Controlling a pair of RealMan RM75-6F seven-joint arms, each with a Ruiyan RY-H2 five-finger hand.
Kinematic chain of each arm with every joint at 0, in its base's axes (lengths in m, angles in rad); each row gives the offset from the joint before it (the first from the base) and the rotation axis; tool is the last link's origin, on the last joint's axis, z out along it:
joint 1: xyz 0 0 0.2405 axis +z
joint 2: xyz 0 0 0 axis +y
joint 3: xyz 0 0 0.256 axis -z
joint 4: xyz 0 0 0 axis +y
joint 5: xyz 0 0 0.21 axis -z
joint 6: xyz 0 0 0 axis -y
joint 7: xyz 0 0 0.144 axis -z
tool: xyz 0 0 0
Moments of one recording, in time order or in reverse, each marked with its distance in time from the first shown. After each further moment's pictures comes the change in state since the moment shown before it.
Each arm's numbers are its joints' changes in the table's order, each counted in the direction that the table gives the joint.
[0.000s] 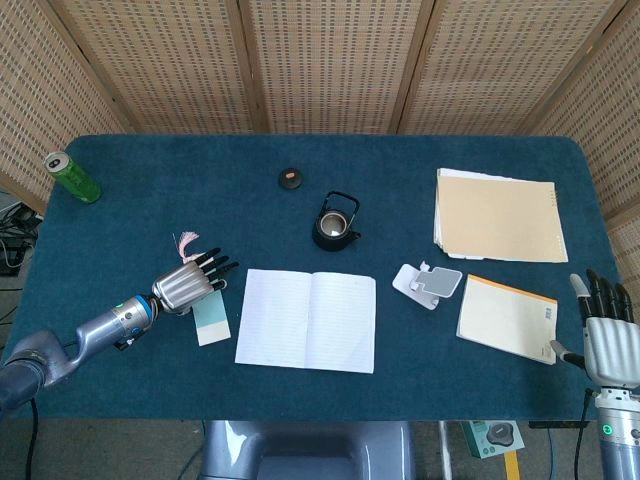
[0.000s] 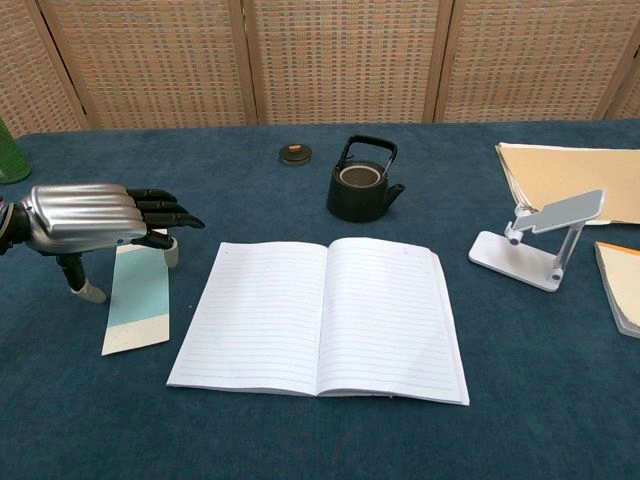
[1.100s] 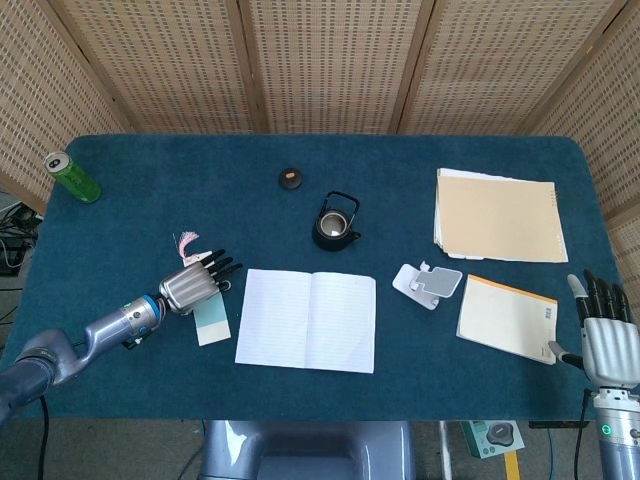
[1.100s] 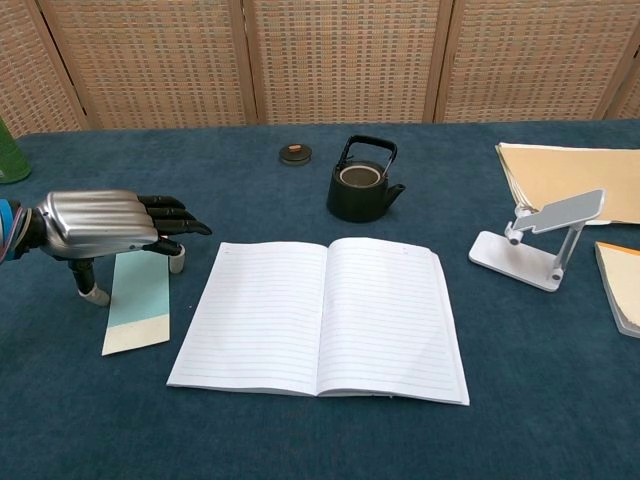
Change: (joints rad) left arm -0.028 -0.022 -0.015 -0.010 0.033 0.045 -0.015; right arm 0.001 -0.001 0.004 0.003 0.004 0.004 -0.009
